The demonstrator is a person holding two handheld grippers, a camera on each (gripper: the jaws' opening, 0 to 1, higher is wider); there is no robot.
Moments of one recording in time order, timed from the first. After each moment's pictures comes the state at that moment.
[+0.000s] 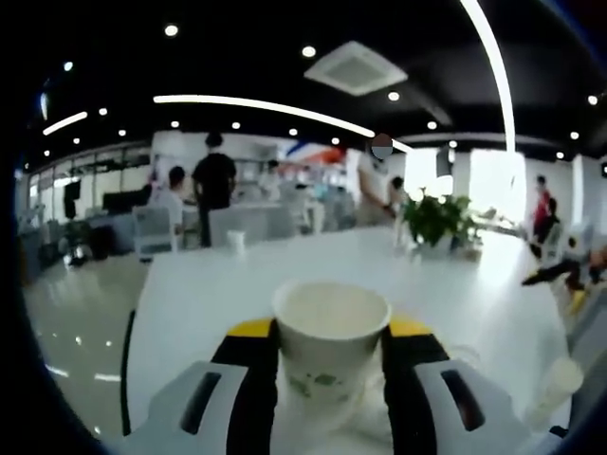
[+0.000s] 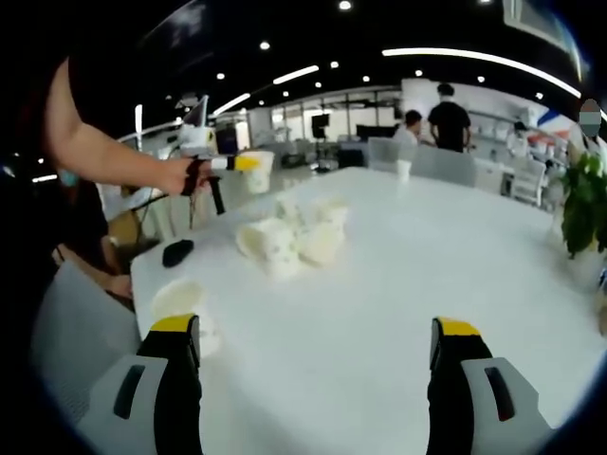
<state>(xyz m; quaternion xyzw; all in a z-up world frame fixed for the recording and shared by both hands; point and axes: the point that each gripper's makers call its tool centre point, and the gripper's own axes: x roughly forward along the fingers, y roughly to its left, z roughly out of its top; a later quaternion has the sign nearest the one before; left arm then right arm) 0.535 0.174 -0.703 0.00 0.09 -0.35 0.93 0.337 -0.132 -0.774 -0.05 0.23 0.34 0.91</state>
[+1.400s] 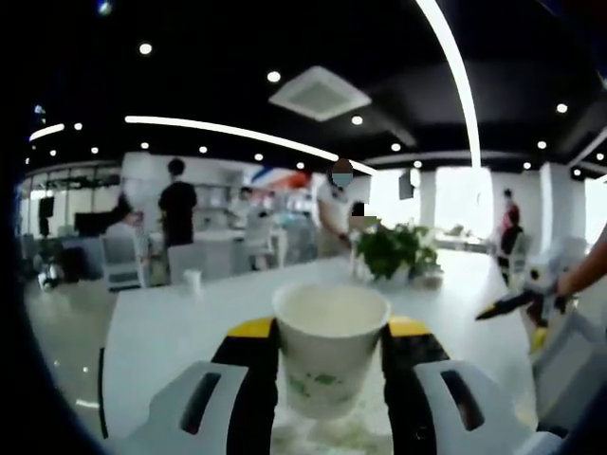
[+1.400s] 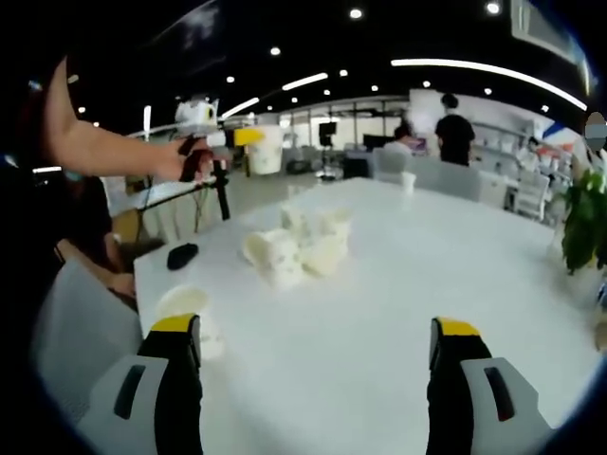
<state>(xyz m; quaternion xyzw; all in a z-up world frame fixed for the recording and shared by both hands) 0.491 0.104 -0.624 -0.01 0.03 -0.42 0.91 0.336 -0.129 -0.757 -0.06 0.20 0.35 0.91</state>
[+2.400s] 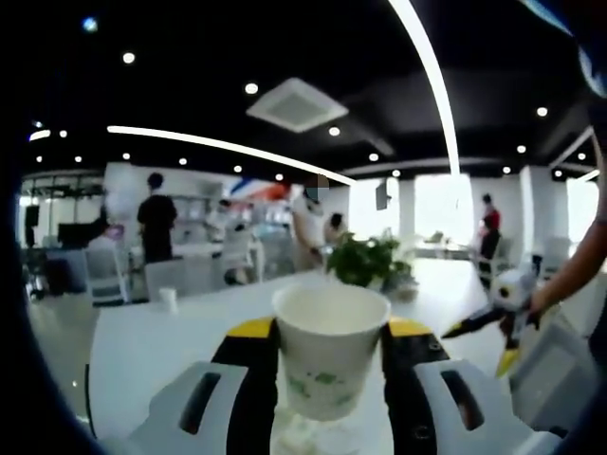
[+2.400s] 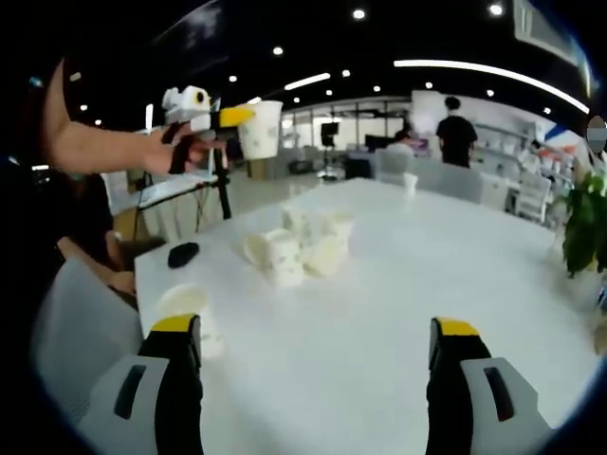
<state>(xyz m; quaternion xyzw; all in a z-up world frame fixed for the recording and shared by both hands) 0.451 0.065 -0.595 -0.02 0.00 -0.46 0.89 0.340 -0.131 -0.758 -0.06 0.20 0.36 0.91</state>
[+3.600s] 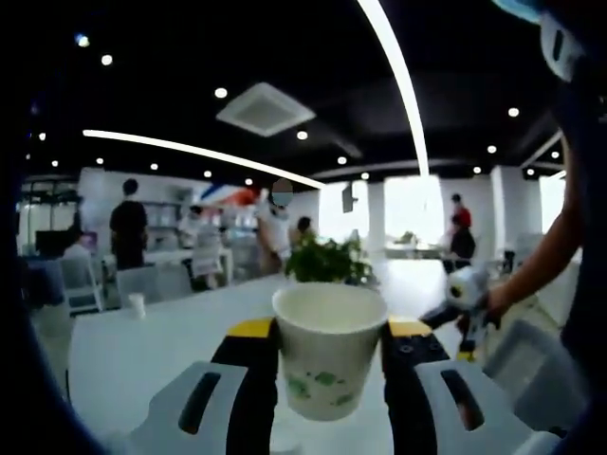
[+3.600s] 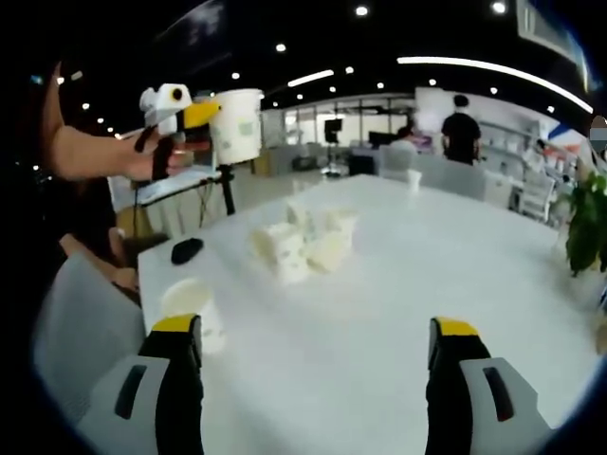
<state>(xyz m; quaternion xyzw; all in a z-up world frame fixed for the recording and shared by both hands) 0.390 0.037 -0.603 -0.01 -0.01 -0.53 0.85 0.335 -0.127 -0.762 -0.06 0.21 0.36 0.90</state>
